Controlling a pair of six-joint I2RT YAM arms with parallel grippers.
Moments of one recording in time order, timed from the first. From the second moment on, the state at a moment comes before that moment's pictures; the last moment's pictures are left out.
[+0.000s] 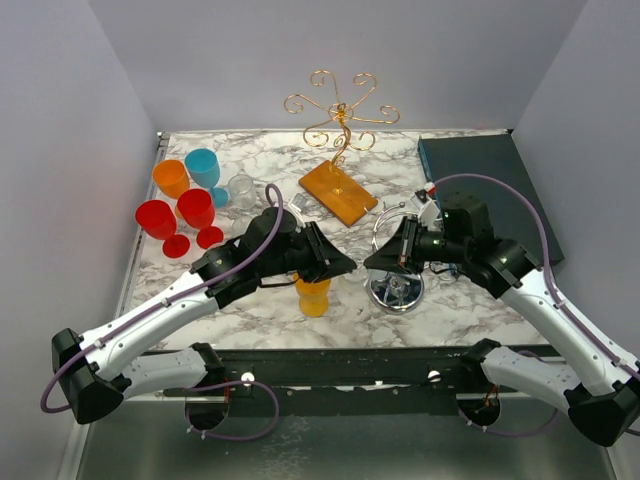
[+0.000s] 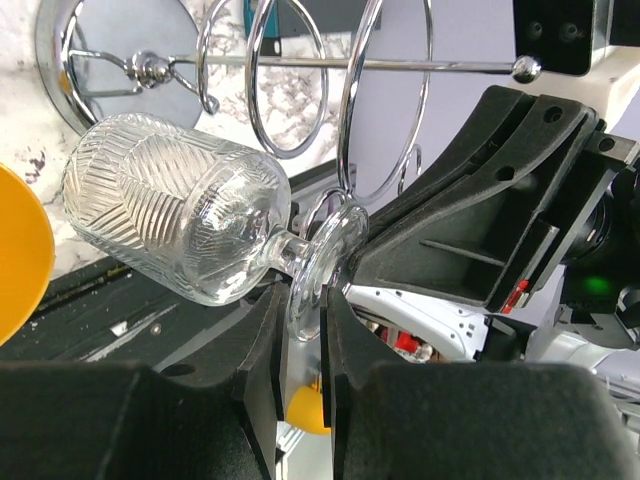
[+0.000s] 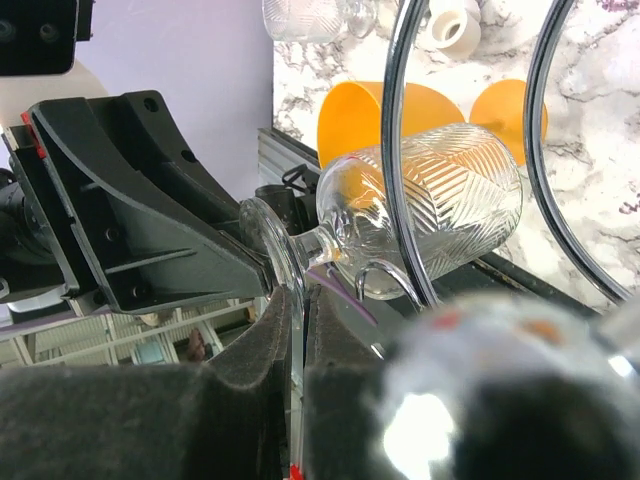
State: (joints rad) left arm -0.90 1.06 1.00 -0.40 0.21 -1.30; right arm 0.60 0.98 1.00 -0.58 -0.52 0.98
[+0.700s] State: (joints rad) left arm -0.90 1.00 1.12 -0.41 0.01 -1.23; right arm 0.60 1.04 1.13 -0.43 -0.49 1.01
